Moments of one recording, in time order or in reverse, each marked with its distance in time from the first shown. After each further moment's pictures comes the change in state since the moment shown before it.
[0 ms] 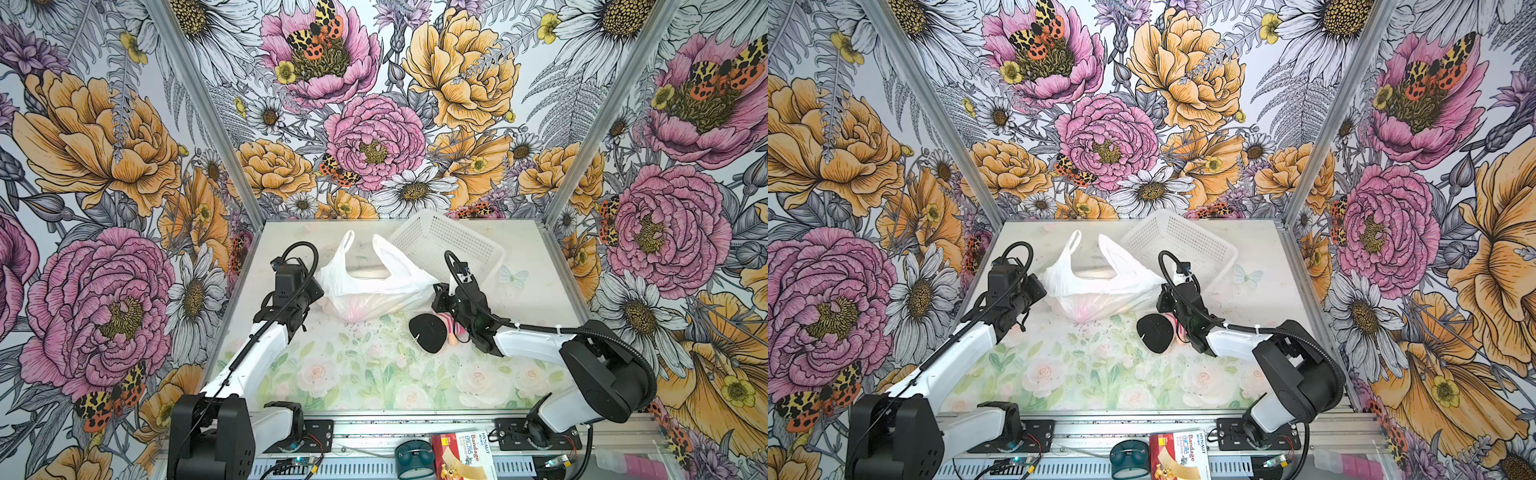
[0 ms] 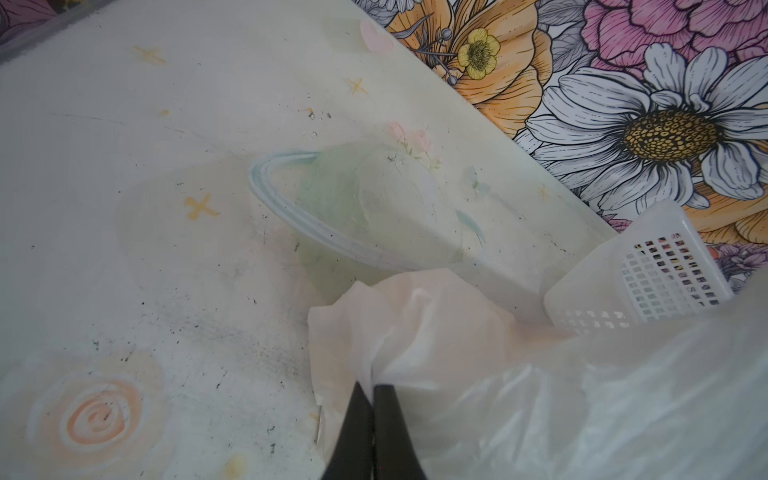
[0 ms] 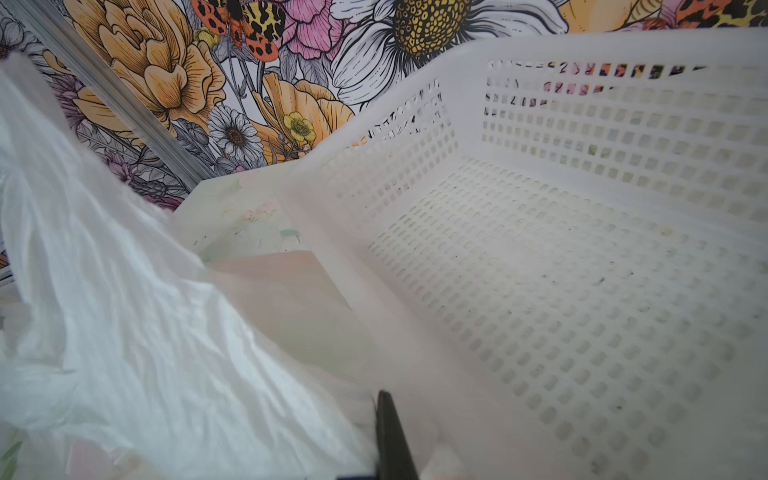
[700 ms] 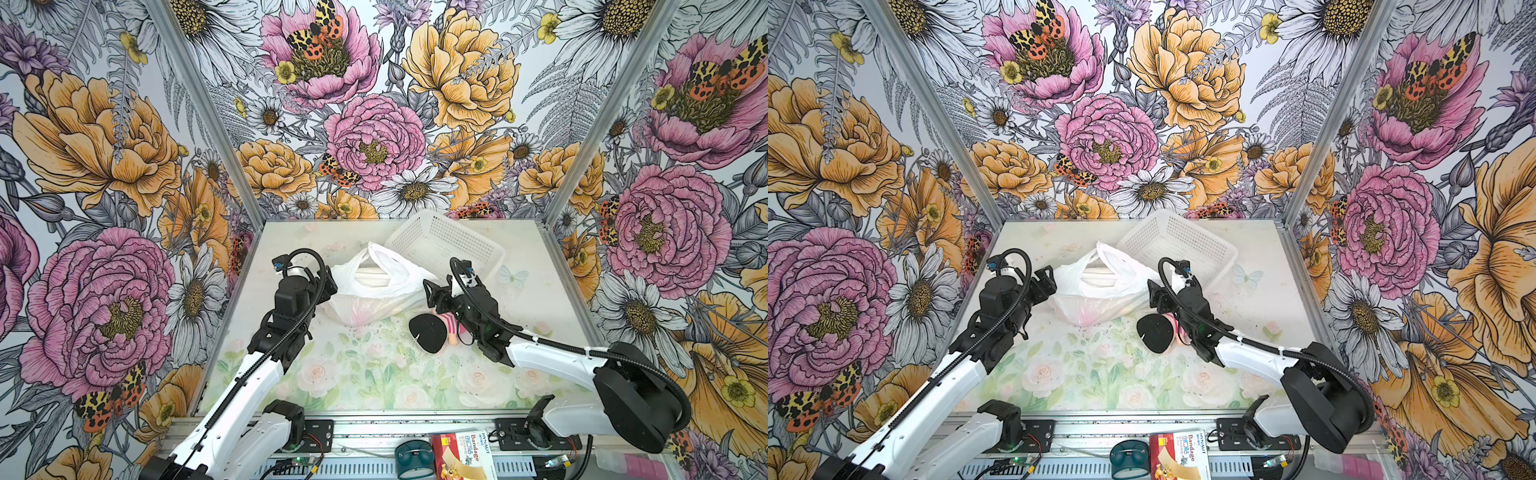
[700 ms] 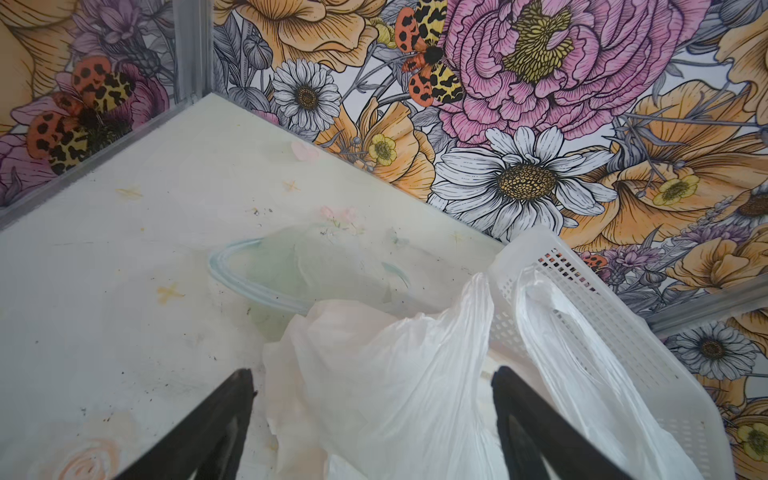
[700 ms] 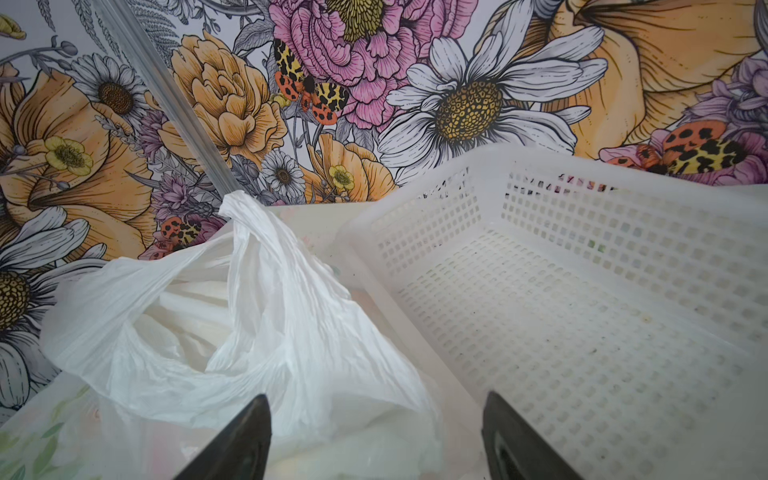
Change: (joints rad) left arm -0.221 -0.302 -0.053 0.060 -0.229 0.093; right arm 0.090 -0.195 0.018 -0.087 0.050 -0.183
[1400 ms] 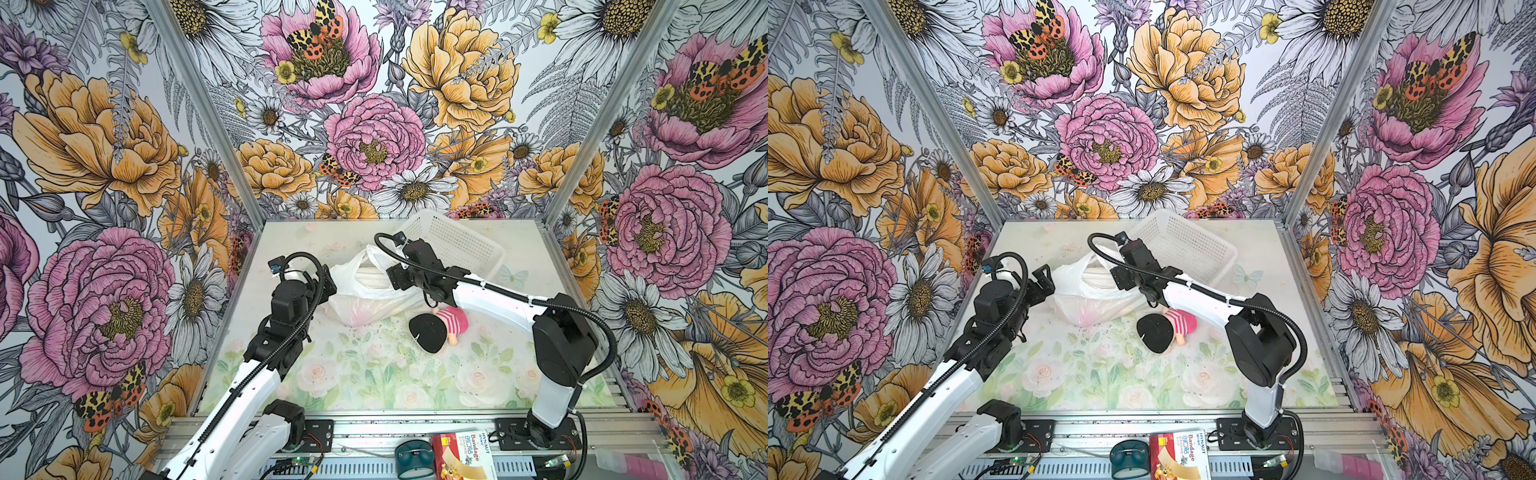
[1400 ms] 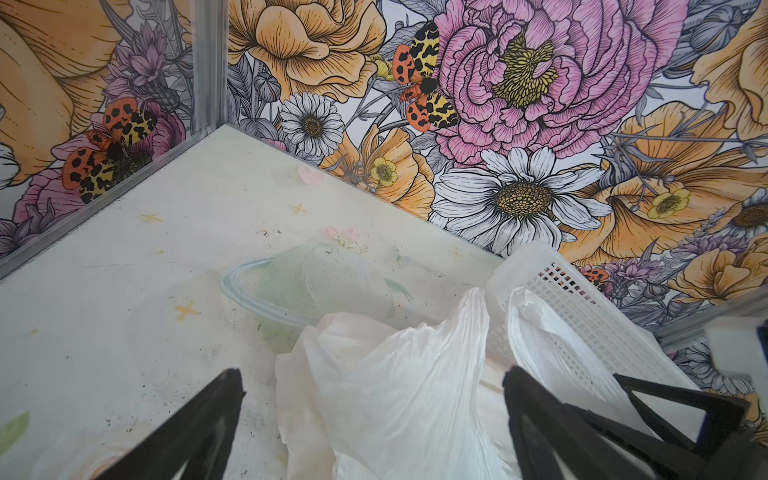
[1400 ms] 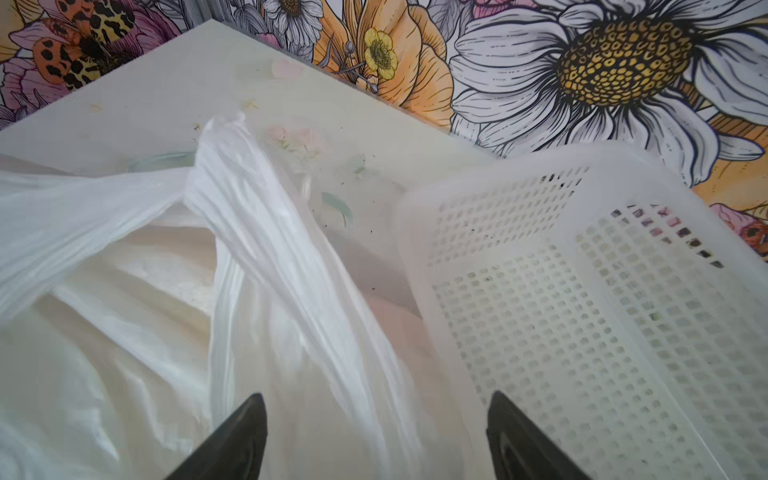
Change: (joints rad) left arm -0.018 -0.046 -0.007 0.000 -0.040 0.024; right arm 0.030 0.501 0.778 -0.680 -0.026 -0.251
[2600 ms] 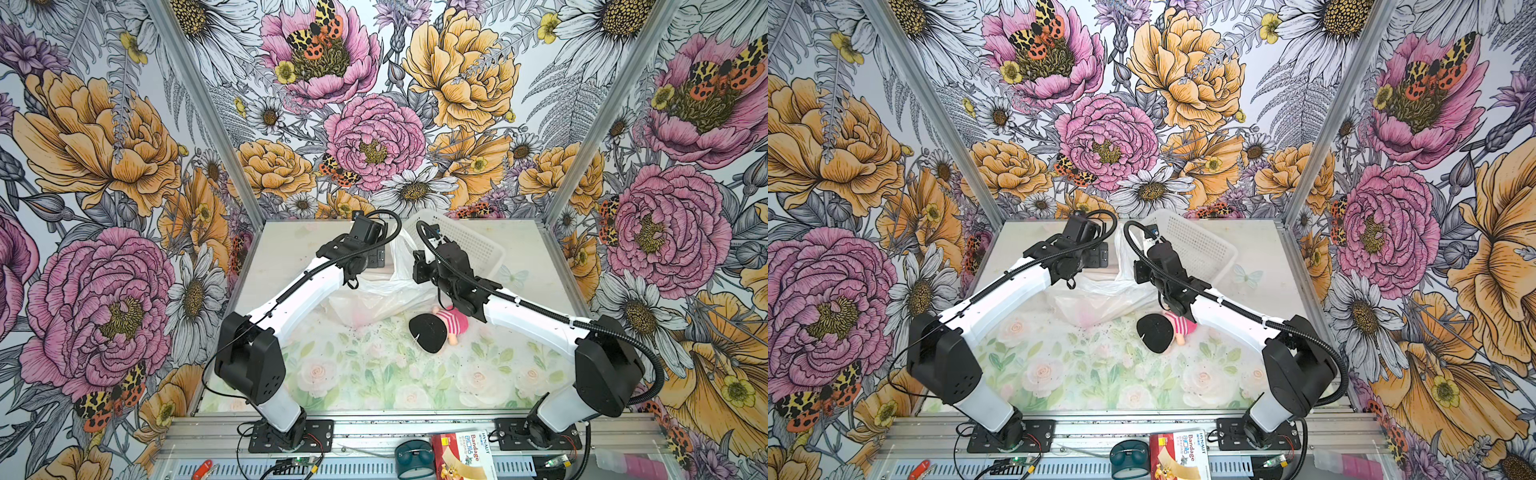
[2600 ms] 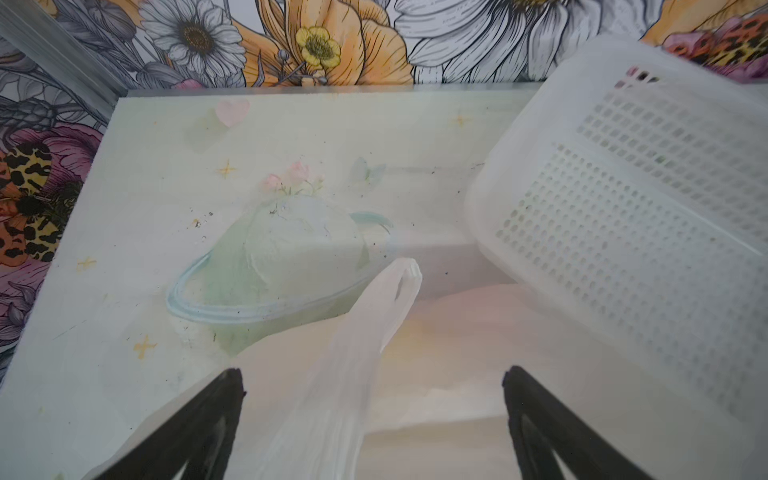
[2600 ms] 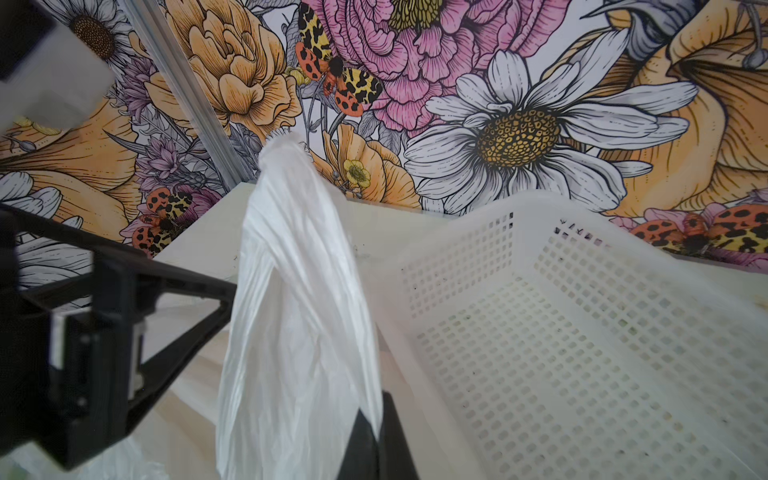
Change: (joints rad) left arm -0.220 0.868 0.842 -0.568 -0.102 0.163; right arm -0.042 -0.256 -0.278 0.309 -0.012 0.187
